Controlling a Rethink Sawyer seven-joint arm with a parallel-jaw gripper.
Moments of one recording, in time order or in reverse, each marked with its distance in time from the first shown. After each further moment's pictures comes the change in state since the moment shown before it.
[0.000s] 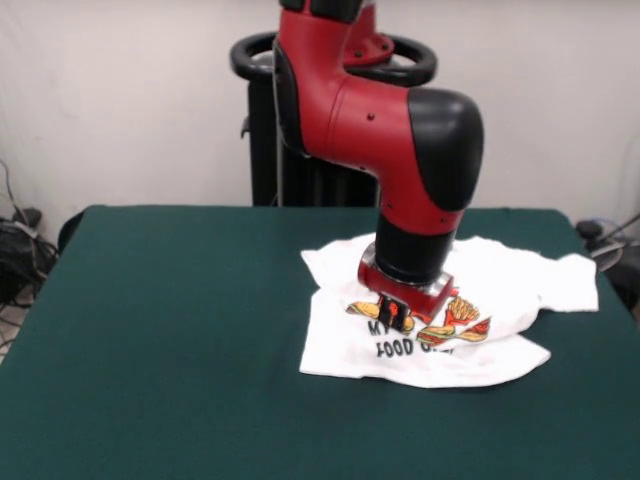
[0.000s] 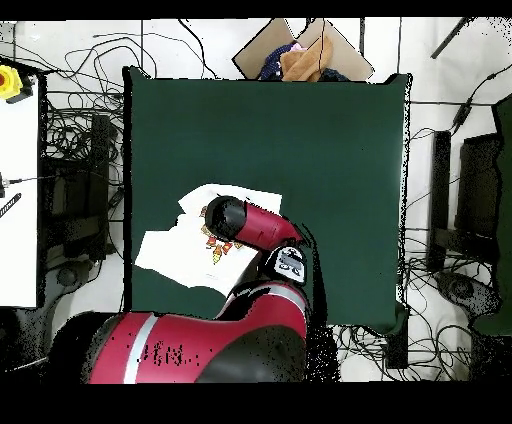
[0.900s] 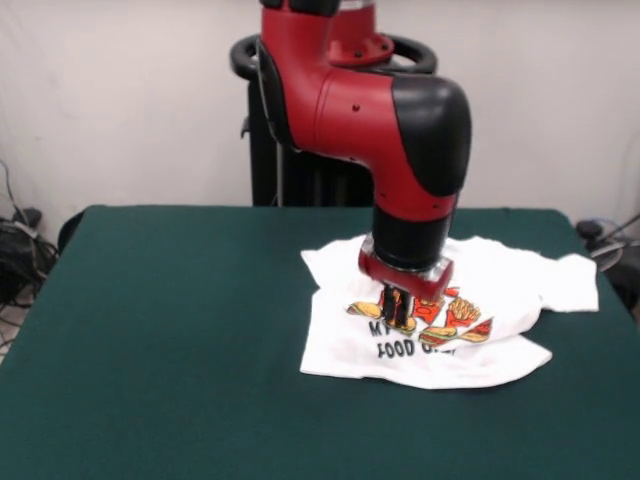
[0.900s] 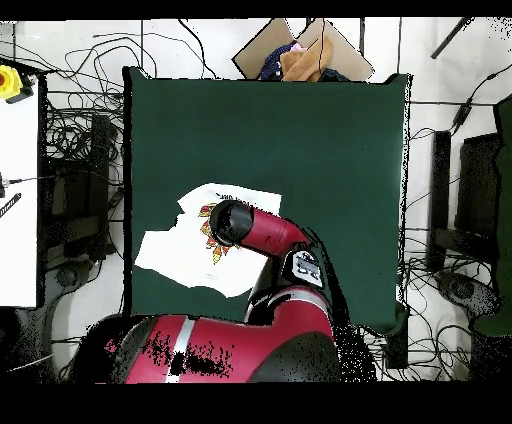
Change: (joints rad) arm -0.090 -0.063 0.091 0.072 -0.061 0.004 0.000
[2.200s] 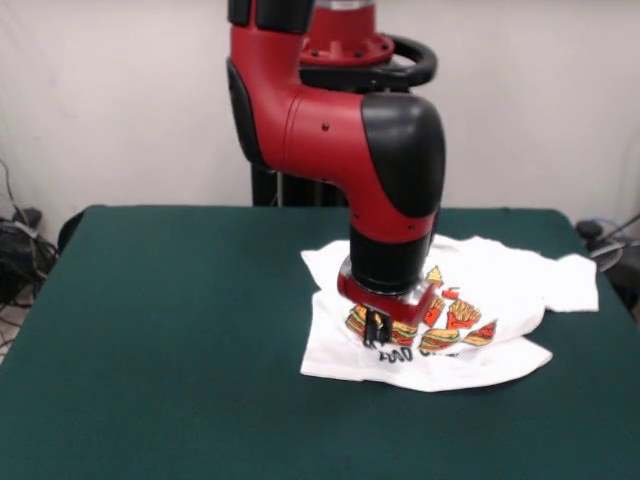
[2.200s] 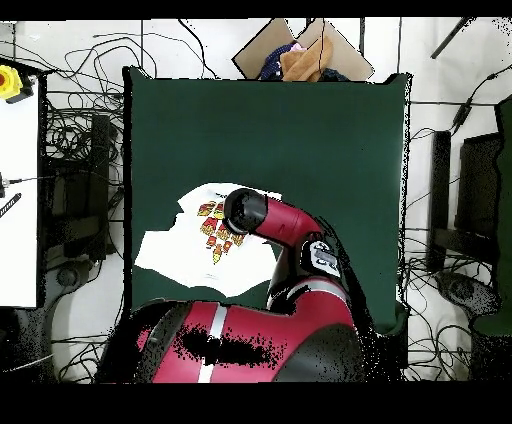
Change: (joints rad) arm -0.052 0.044 0.017 -0.095 -0.037 0.019 0.000
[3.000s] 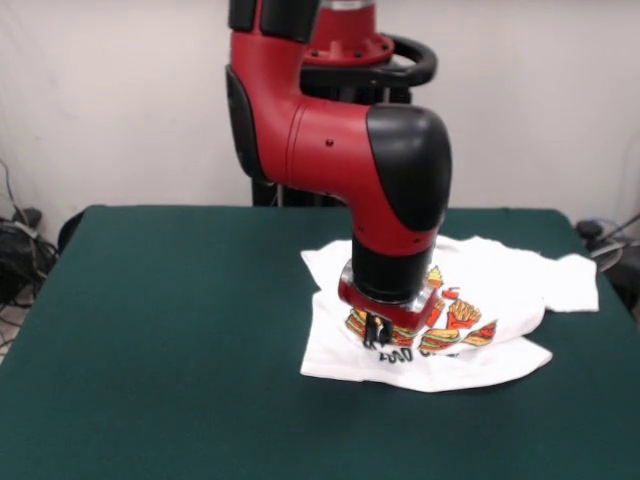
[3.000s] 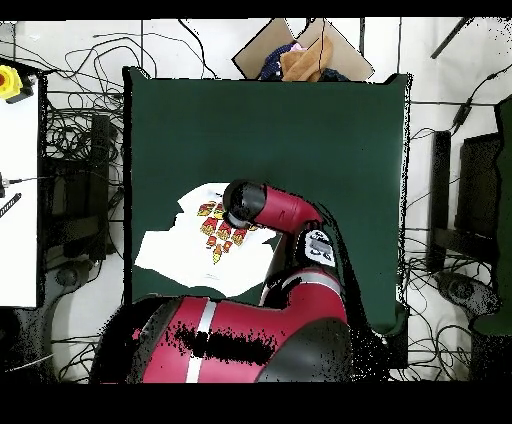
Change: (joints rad) arm 0.023 0.031 -0.024 -0.095 -0.038 0.138 0.000
